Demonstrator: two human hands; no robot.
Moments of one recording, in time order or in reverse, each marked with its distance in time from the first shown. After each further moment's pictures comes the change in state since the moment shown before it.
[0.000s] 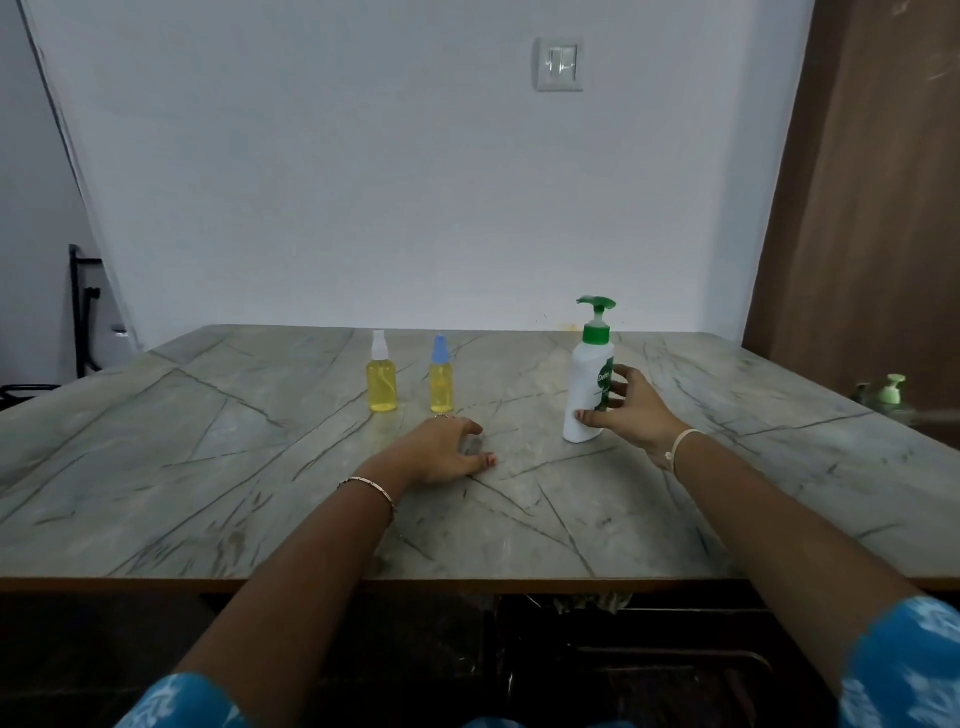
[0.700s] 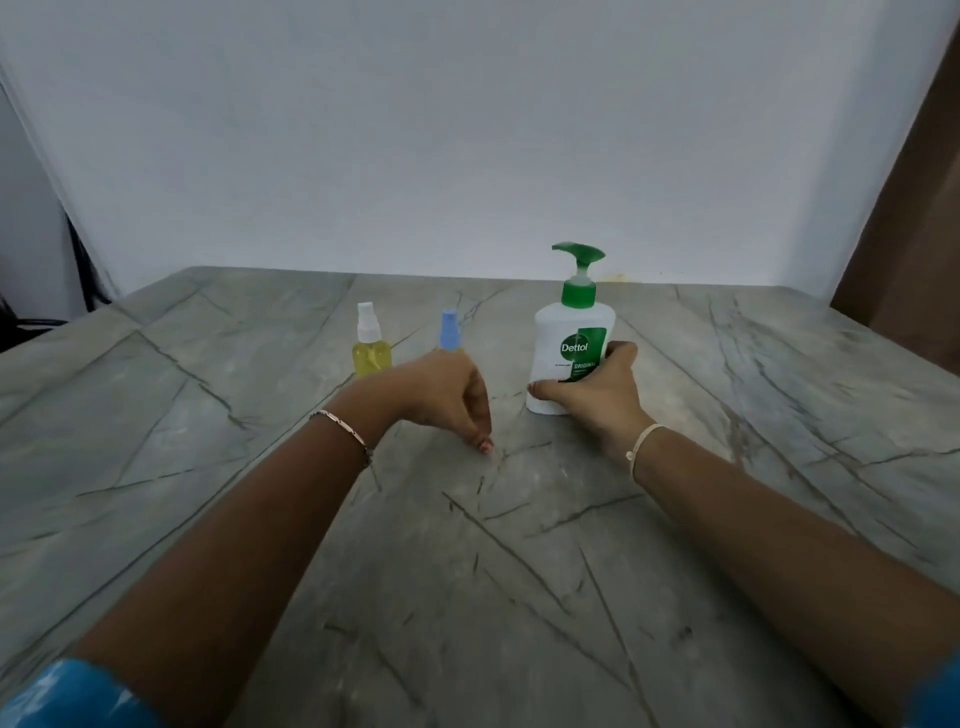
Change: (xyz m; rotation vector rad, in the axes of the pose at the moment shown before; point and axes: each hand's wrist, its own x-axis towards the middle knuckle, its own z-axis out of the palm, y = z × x) left_hand 0.085 -0.024 -0.052 0.003 -0.229 0.034; right_hand 0.083 0.010 0.090 -0.004 0.163 -0.003
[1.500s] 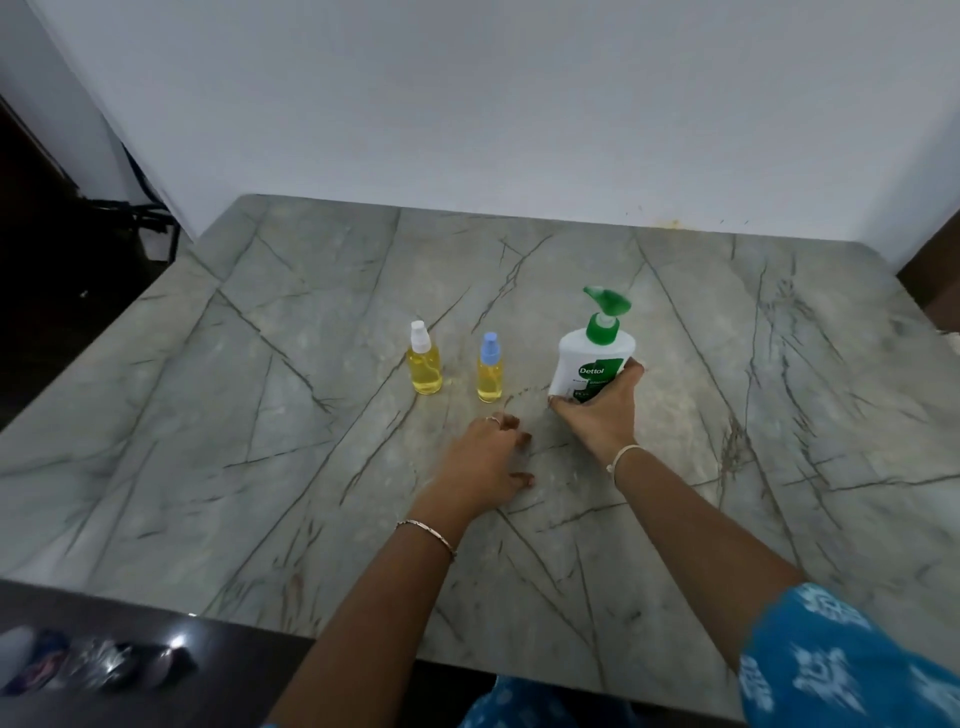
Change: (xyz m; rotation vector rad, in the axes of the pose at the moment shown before) left_hand -0.041 0.038 0.031 -0.099 -0.020 -0.260; right_hand -0.011 -0.033 0.007 -0.029 -0.059 0.170
